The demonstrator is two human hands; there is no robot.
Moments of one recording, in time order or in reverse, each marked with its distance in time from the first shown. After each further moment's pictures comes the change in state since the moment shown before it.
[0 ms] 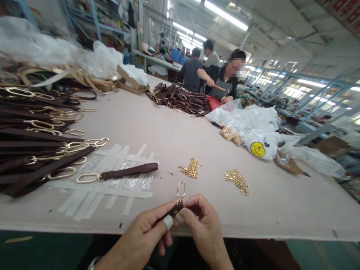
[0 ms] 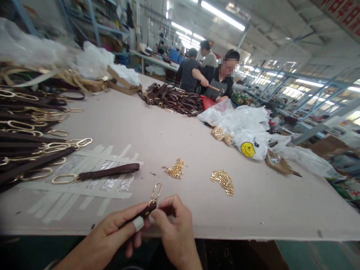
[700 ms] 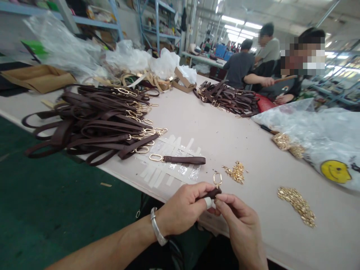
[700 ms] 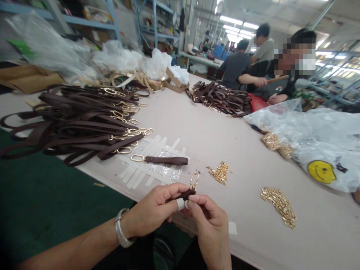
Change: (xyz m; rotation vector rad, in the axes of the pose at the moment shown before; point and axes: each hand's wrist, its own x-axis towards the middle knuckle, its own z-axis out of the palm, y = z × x) left_hand -0.010 0.027 -0.029 -0.070 0.005 0.191; right_hand 0.005 -0.008 0.038 0.146 -0.061 0.048
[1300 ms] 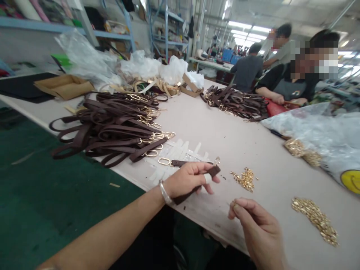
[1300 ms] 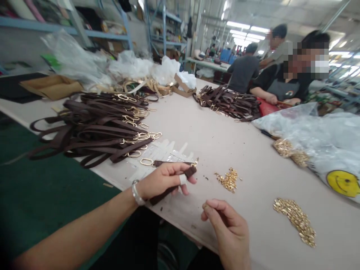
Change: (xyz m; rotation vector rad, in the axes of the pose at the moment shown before) left_hand 0.039 0.008 -0.053 -0.220 -0.005 0.065; right_hand 0.011 0.014 -0.022 -0.051 0.037 -0.064
